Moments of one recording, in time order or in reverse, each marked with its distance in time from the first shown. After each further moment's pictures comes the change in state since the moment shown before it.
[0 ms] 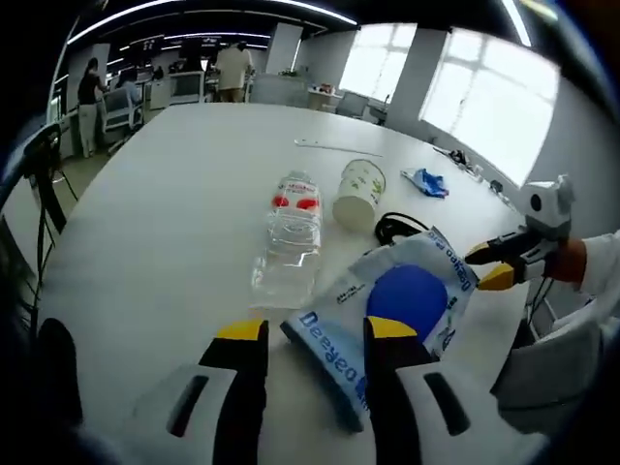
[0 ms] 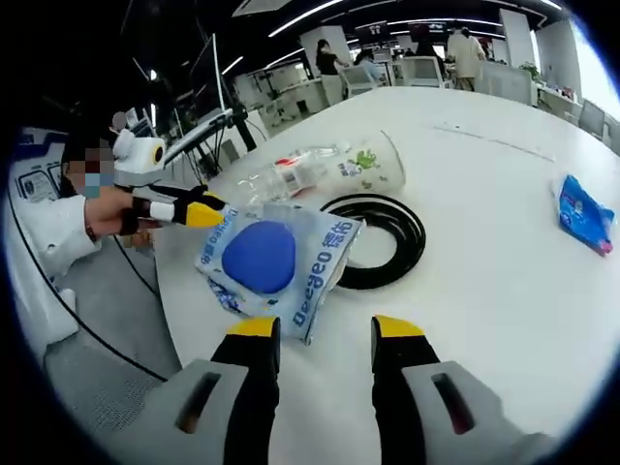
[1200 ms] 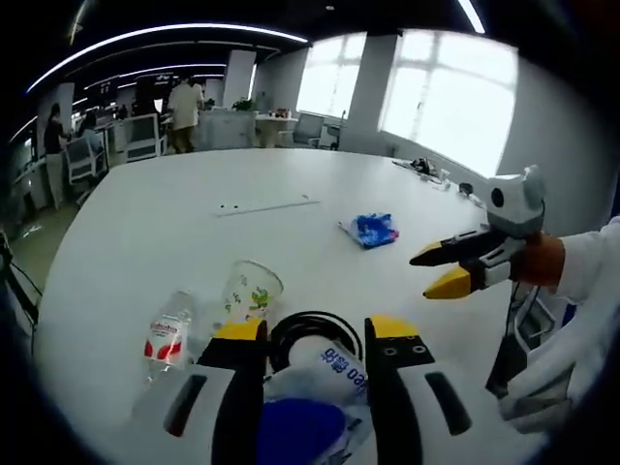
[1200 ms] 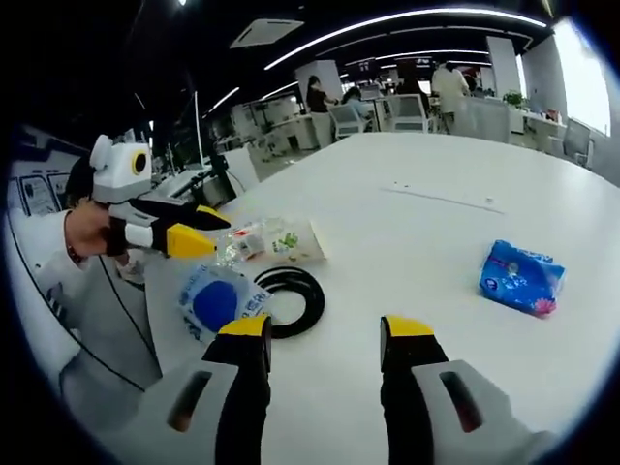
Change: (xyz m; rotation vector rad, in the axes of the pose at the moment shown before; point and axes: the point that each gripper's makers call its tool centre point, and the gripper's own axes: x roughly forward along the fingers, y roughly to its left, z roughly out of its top) left arm 0.028 -0.129 0.108 0.157 -0.114 -0.103; right arm -0.065 -0.078 0.068 -0.032 -0.164 -0.042
